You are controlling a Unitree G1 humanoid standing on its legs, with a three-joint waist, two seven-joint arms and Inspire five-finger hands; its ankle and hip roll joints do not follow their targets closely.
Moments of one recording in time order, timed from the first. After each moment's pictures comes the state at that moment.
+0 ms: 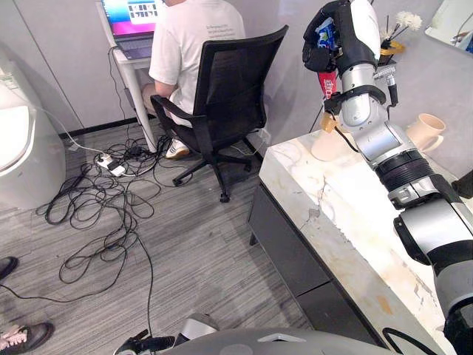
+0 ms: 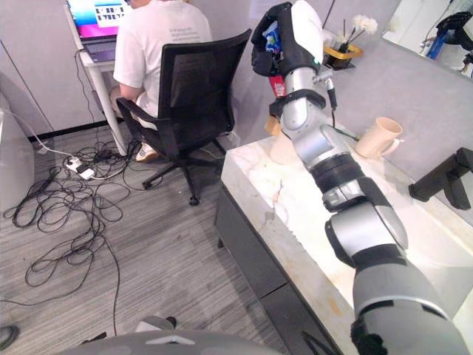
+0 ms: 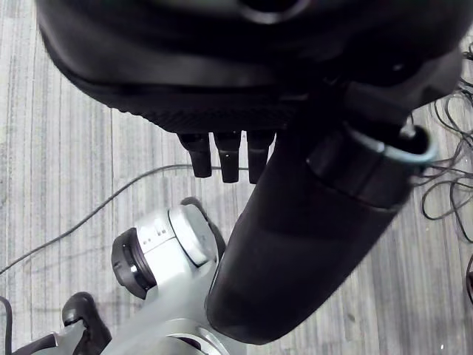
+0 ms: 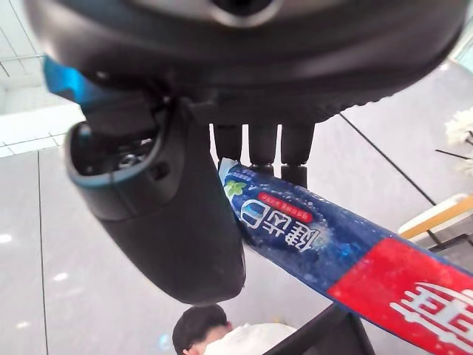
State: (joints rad) left arm 0.23 0.23 0.12 0.98 -0.44 0.13 0.08; right arm -1.07 -0.60 0.50 0.59 -0.15 0.02 -0.42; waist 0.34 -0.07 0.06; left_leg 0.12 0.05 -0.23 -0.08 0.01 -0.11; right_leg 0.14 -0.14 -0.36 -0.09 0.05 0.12
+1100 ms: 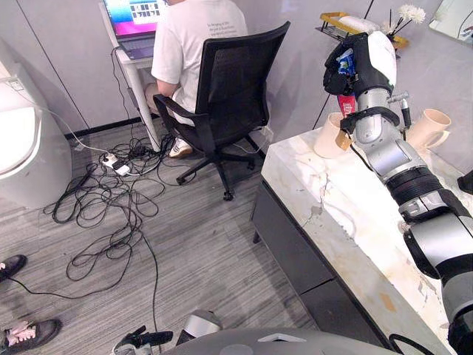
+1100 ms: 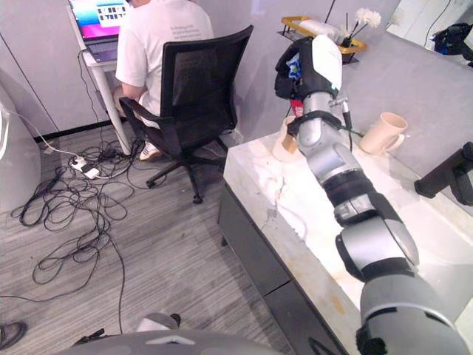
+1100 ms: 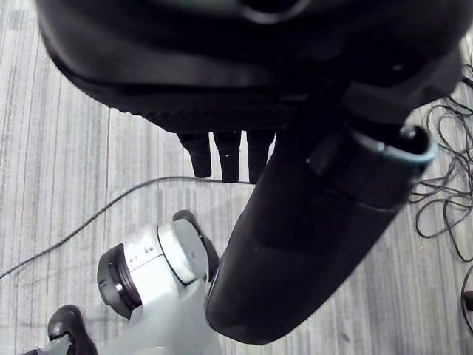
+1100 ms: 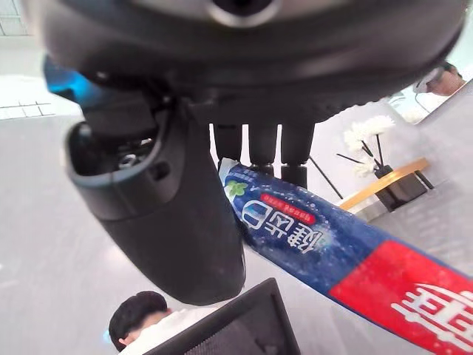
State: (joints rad) left arm 0.19 0.23 0.14 1.01 -0.44 0.13 0.11; right arm -0.96 -0.66 0.48 0.63 -0.16 0.05 -0.44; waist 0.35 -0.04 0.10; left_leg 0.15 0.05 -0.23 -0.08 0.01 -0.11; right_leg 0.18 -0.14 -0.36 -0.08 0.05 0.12
